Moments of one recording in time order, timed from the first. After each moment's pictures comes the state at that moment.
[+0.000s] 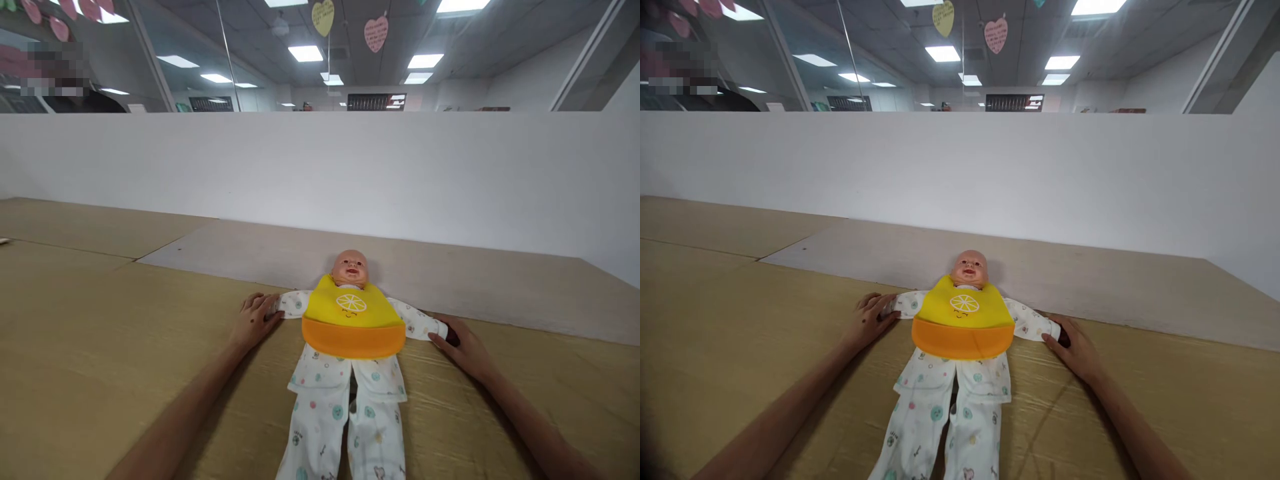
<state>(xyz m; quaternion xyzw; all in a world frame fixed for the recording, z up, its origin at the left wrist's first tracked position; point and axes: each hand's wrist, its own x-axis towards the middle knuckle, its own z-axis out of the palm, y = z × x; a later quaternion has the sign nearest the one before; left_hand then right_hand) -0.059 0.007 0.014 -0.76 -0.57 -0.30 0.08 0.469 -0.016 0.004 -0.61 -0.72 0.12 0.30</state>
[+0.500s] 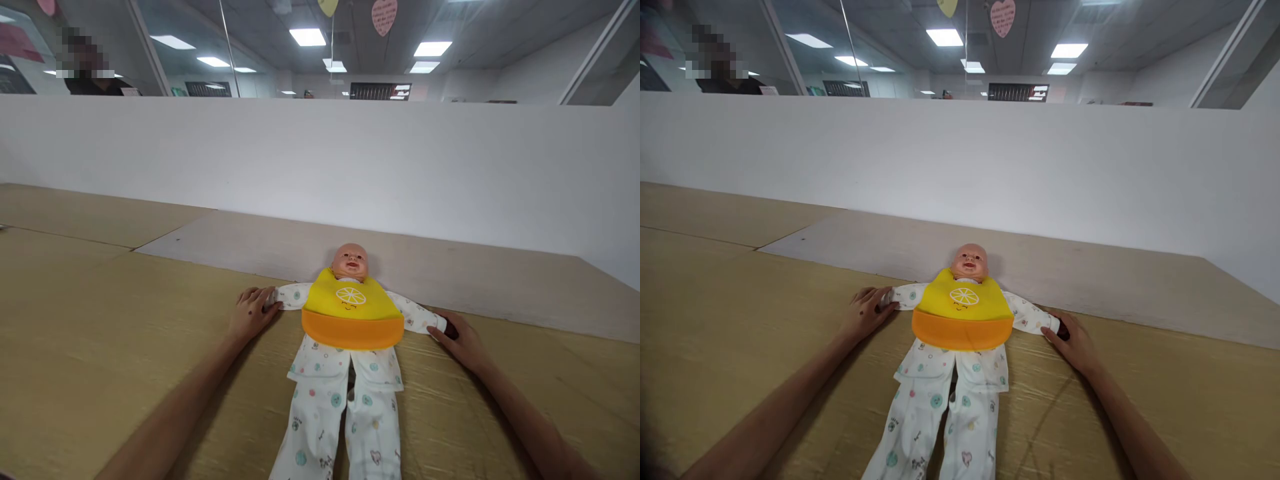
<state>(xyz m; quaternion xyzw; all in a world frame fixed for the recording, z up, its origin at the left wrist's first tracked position) -0.053 -0.001 0.019 -0.74 -0.60 -0.29 0.08 0.471 -0.018 0.006 -0.62 -0.71 0.11 0.30</state>
